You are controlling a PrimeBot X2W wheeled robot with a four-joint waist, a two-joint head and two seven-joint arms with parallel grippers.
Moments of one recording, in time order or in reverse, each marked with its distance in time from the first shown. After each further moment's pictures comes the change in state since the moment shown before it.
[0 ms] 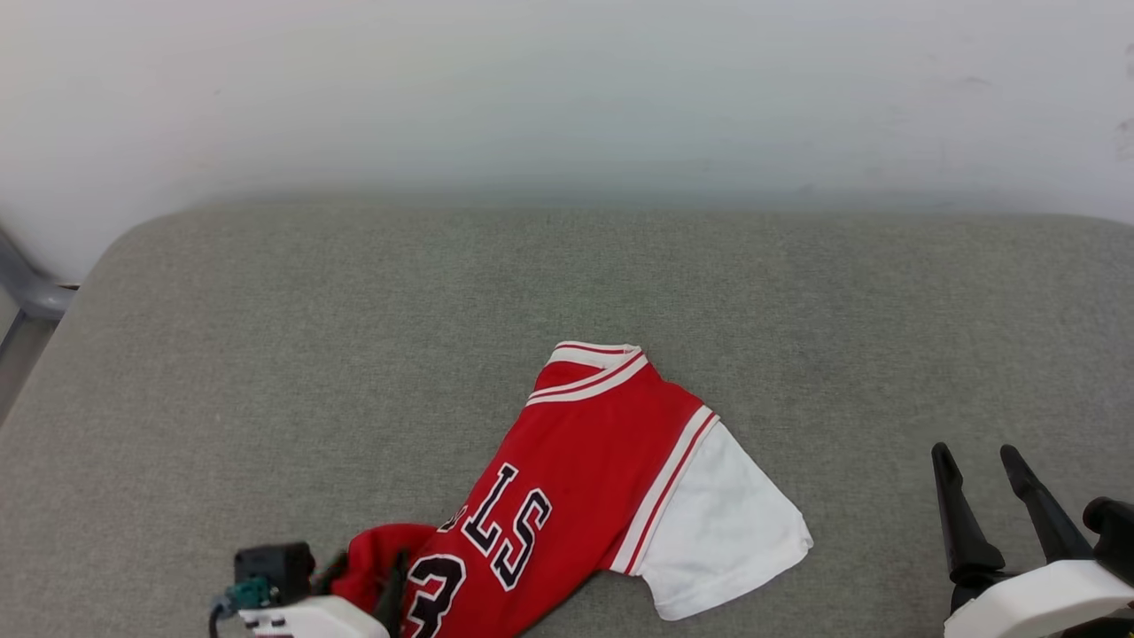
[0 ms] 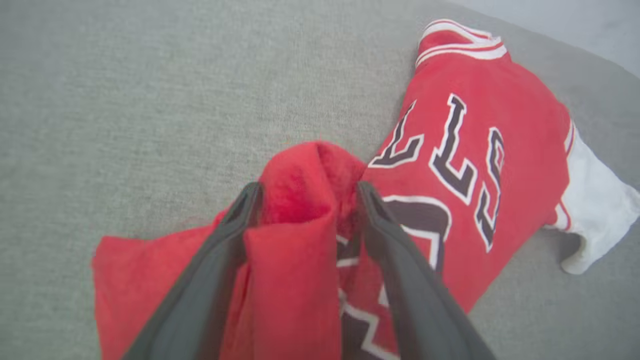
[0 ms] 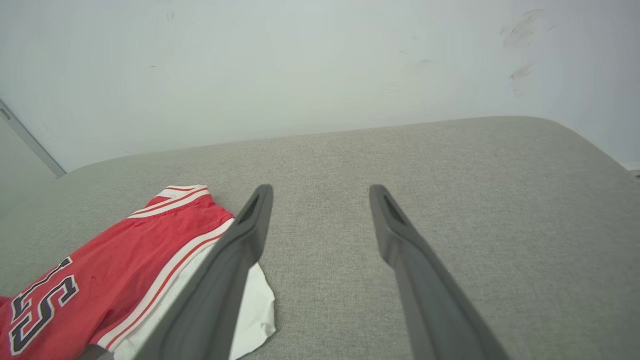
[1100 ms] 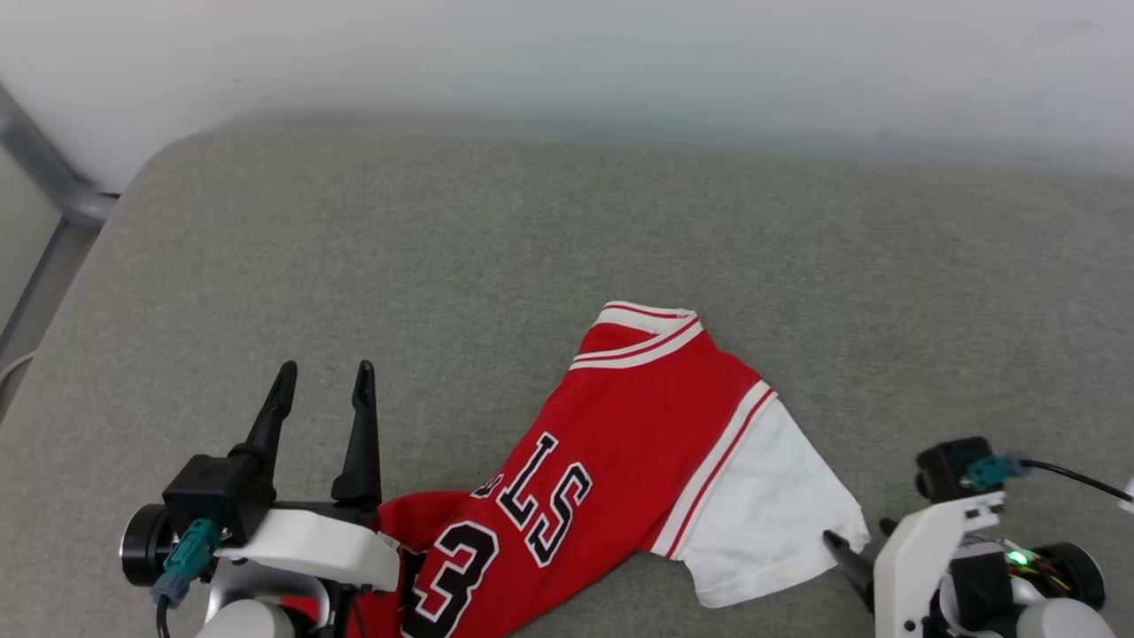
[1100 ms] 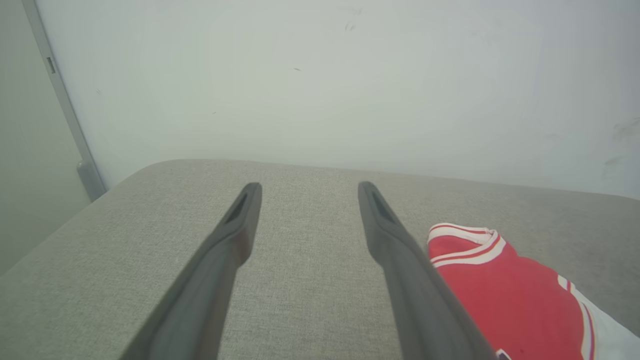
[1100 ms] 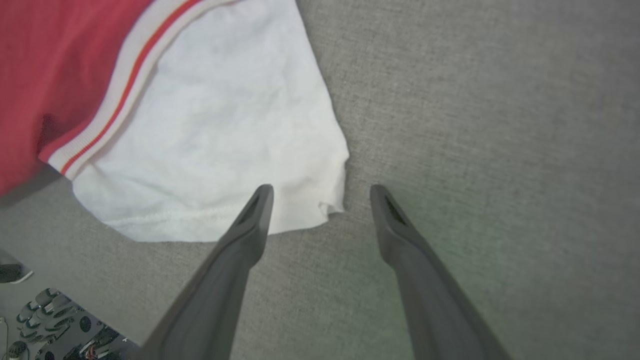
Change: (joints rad) left arm -0.011 -0.111 0.332 -0.232 0.446 -0.015 -0.121; right arm -0.161 -0.112 0.187 0.196 0.049 0.000 0.577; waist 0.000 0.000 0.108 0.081
